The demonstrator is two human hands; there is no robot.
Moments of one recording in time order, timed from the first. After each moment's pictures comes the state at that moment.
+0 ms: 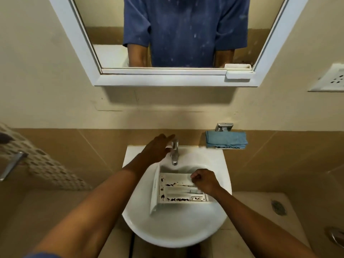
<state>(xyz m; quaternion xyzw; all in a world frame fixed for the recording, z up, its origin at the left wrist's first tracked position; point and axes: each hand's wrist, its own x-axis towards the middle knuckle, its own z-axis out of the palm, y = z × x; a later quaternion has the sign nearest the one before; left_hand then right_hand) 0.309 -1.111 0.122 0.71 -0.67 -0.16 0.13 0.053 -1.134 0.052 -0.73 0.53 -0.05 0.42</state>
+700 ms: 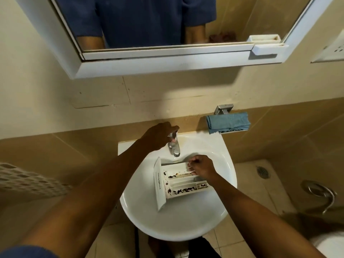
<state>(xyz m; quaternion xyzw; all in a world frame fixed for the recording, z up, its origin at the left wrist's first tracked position) 0.341 -1.160 0.096 0.60 -0.78 -0.16 0.09 0.103 -1.129 0.032 -0.53 0.66 -0.14 0.52</state>
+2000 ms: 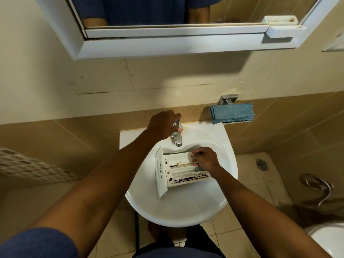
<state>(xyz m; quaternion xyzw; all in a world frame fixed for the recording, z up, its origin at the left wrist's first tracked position) 0.324 -1.157 0.104 0.64 -0.75 -0.10 0.10 0.094 -1.121 0.030 -0.51 0.67 -0.16 0.51</state>
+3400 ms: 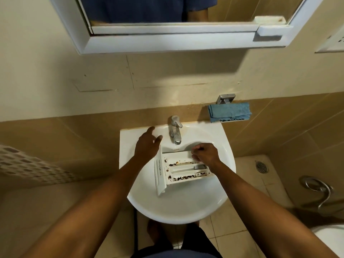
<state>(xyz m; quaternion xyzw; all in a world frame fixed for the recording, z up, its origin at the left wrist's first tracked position) 0.334 -1.068 0.058 0.78 -0.50 -0.27 0.27 0.088 -1.123 0.038 -0.52 0.64 -0.21 0.52</state>
